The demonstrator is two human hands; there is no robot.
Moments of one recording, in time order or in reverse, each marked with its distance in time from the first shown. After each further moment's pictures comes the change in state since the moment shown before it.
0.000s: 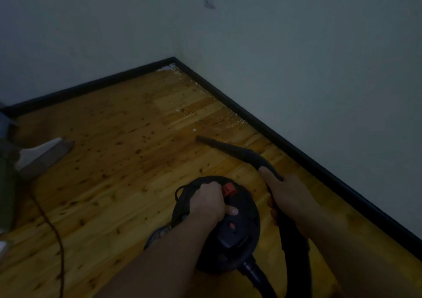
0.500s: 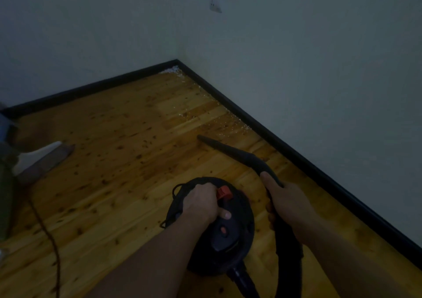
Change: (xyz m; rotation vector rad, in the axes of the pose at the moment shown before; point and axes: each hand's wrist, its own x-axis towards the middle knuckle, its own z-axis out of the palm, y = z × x) left_hand 0.042 -0.021 -0.028 0.079 0.022 0.063; right_hand 0.026 -0.024 0.017 0.123 -0.016 0.073
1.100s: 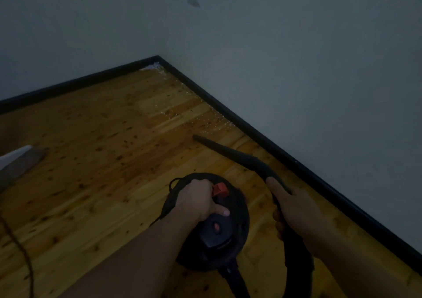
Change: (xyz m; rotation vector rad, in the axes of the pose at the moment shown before) left_hand 0.012 0.032 0.009 0.106 -0.002 0.164; right_hand -0.015 0.020 -0.050 0.044 0.045 0.056
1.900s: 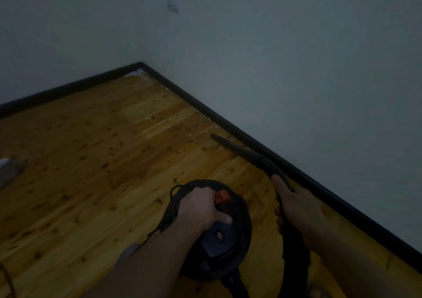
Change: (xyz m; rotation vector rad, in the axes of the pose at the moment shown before) left_hand -0.016 0.037 0.021 0.046 -0.014 0.058; right_hand -0.012 0.014 -0.029 0.043 0.174 0.025
